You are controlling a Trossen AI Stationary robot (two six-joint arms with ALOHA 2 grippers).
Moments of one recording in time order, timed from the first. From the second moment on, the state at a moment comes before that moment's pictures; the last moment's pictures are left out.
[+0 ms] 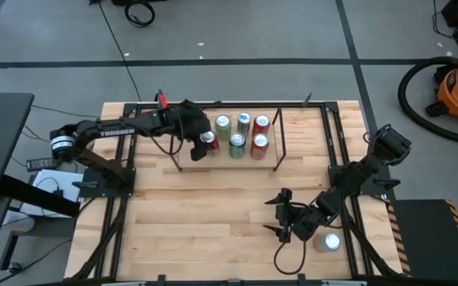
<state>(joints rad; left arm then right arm) 0.38 1.40 1.03 -0.37 0.17 0.14 0.71 1.57 0.63 0.12 0.69 0.54</state>
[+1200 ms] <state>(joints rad) 0.35 1.50 0.99 -0.20 0.12 0.17 0.71 1.57 0.63 0.13 0.69 0.52</state>
